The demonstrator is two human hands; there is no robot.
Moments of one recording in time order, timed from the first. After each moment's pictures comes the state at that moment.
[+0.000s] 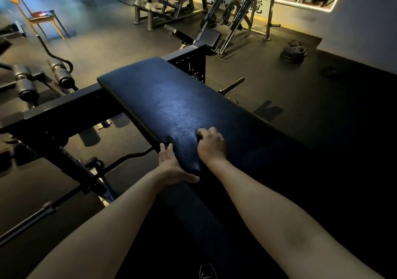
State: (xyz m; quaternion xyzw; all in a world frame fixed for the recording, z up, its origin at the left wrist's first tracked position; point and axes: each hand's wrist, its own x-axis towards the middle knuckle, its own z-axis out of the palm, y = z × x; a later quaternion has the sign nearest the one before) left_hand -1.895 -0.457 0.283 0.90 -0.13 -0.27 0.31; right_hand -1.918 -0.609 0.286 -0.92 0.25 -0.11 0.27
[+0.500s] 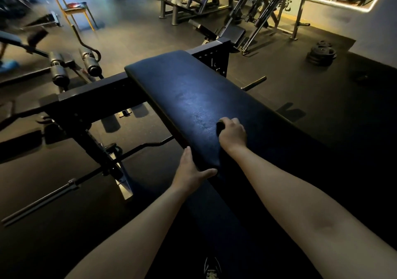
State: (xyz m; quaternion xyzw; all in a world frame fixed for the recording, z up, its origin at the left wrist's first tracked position) left_hand -1.941 -0.440 0.257 0.86 -0.10 -0.18 0.47; right_hand -1.911 -0.615 0.293 -0.93 0.24 -0.10 0.26
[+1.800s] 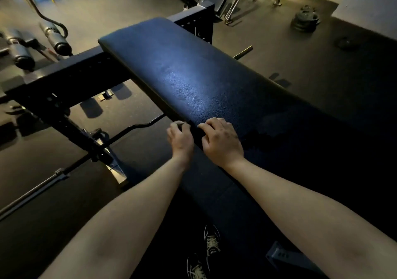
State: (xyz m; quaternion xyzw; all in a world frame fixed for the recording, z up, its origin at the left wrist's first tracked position) left_hand -1.913 -0.466 0.233 0.79 0.08 -0.09 0.60; right_hand -1.991 -0.560 0.260 -0.97 0.07 -0.19 0.14
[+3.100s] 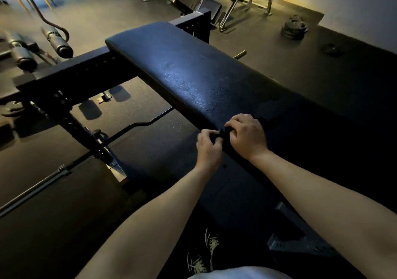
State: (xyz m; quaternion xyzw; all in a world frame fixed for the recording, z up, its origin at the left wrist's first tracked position) left_hand -2.023 -0.454 0.244 0.80 -0.09 -0.12 0.59; right_hand -2.064 -0.575 0.281 -0.96 0.15 -0.18 0.15
